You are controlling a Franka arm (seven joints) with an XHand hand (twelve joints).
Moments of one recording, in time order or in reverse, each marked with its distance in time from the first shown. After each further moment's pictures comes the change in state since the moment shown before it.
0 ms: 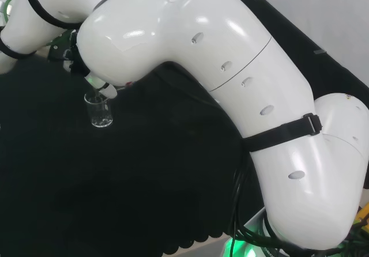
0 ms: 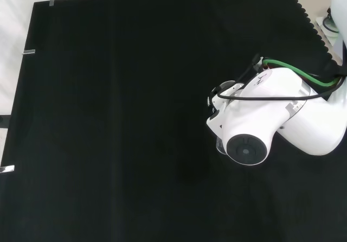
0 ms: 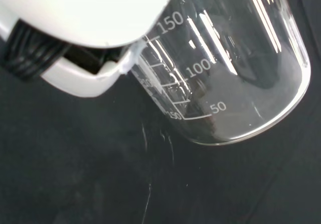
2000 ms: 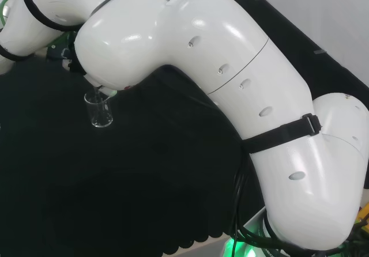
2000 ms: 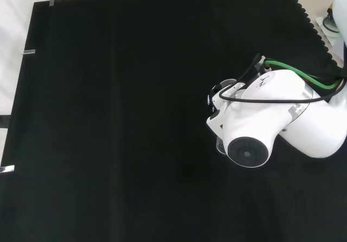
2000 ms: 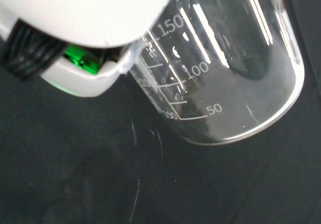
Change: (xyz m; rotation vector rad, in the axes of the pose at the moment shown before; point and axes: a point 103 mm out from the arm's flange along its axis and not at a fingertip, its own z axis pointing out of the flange) arm -0.004 -0.004 -0.006 0.009 -0.022 0.018
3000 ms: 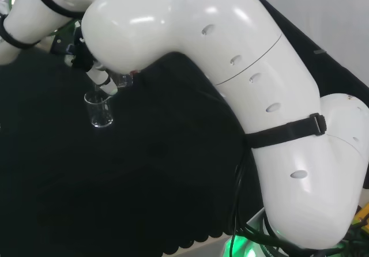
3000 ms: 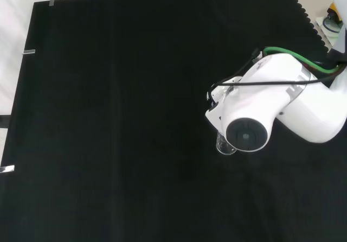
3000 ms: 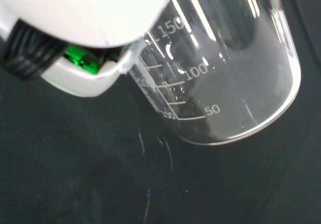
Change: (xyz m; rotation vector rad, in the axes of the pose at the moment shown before) arm -0.009 -0.003 0.007 -0.057 0.077 -0.012
